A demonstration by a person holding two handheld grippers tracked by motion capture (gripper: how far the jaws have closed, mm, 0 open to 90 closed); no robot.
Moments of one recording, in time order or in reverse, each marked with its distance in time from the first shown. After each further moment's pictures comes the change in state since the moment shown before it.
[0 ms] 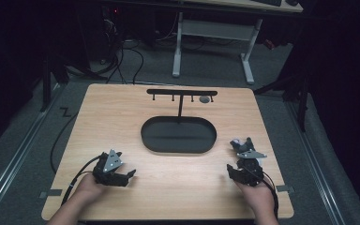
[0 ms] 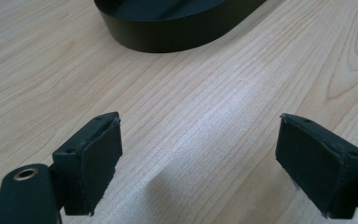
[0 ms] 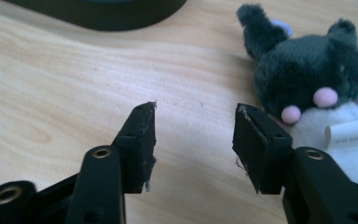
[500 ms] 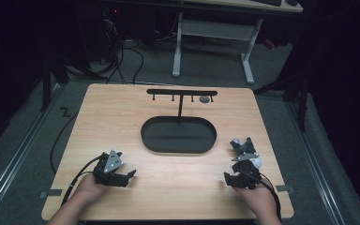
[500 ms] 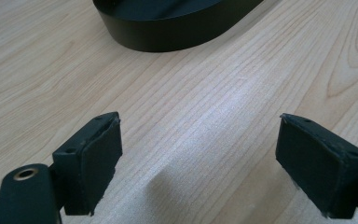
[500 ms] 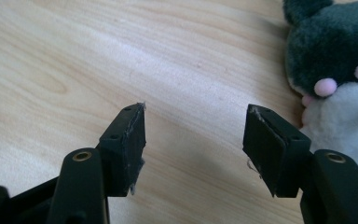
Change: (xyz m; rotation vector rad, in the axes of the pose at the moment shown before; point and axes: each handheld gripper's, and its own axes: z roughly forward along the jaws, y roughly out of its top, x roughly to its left) left arm -0.001 0.000 0.000 0.004 0.003 0.010; right arm 0.013 0.000 -0.002 0.143 0.005 -0.107
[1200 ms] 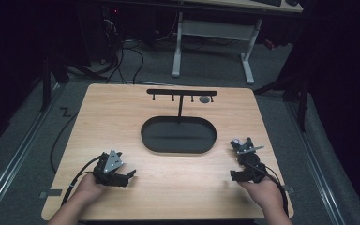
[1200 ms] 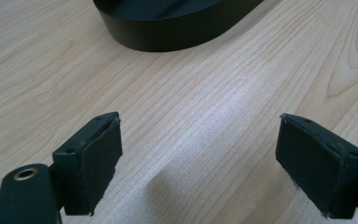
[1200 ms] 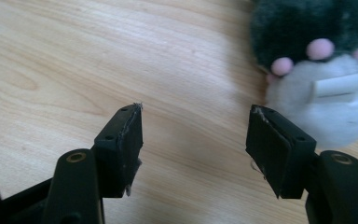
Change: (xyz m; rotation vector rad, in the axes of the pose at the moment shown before) left arm 0.000 0.000 0.000 -0.002 -0.001 -0.005; right arm -0.023 0.013 -0.009 0.119 -0.013 0.104
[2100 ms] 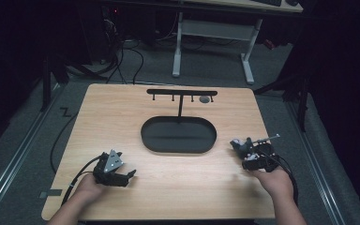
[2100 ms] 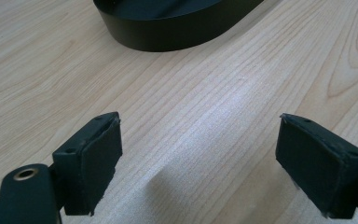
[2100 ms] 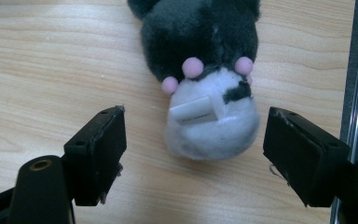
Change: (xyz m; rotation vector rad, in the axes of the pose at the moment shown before) left arm 0.000 0.000 0.000 0.002 0.001 0.001; right arm -0.050 0.016 0.005 0.032 -0.050 0.126
